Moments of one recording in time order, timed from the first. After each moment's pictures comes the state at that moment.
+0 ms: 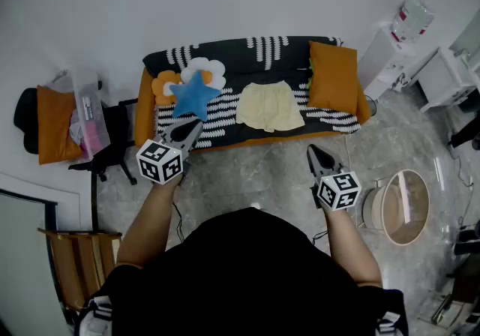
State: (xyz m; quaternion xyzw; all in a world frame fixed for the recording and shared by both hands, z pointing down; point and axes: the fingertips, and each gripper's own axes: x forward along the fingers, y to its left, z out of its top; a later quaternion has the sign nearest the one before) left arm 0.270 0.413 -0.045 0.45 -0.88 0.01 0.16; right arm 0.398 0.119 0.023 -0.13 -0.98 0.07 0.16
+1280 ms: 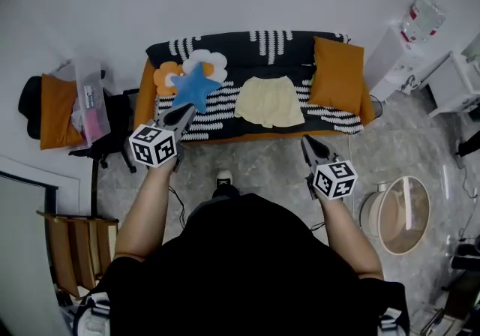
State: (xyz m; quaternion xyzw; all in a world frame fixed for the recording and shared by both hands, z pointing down) left arm 0.249 0.371 -0.043 0.39 -0.90 -0.01 0.17; right arm 0.372 0.069 0.045 -0.18 -0.96 0.10 0.16
